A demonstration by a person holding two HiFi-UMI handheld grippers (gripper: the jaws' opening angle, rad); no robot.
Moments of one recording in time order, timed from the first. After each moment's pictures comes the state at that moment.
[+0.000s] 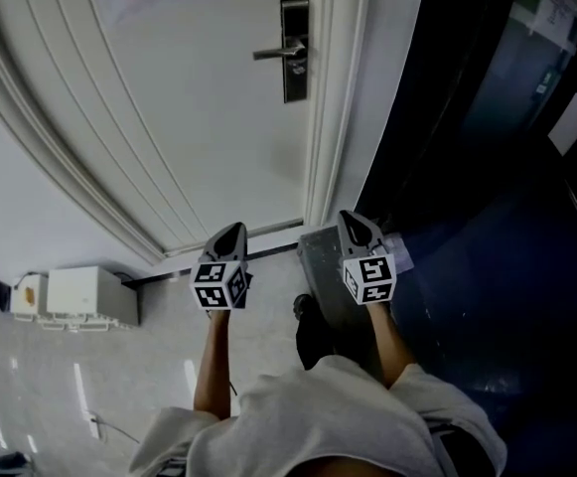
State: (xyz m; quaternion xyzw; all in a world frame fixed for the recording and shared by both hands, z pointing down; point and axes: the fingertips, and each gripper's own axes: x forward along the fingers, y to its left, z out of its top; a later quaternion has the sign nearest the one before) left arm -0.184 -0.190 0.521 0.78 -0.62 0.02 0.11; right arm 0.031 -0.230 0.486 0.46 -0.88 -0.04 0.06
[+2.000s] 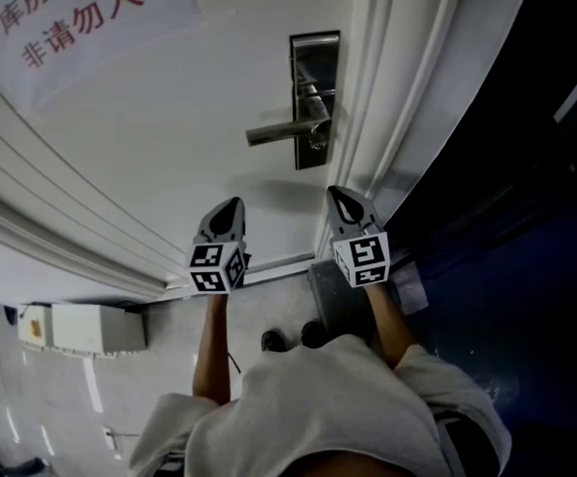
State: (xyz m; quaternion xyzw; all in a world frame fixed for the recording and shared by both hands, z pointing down) left arm -0.256 -0.521 0.478 0.76 -0.64 0.03 0.09; right arm -0.074 -0.562 0.455 0.41 -0.91 -0.06 0.07
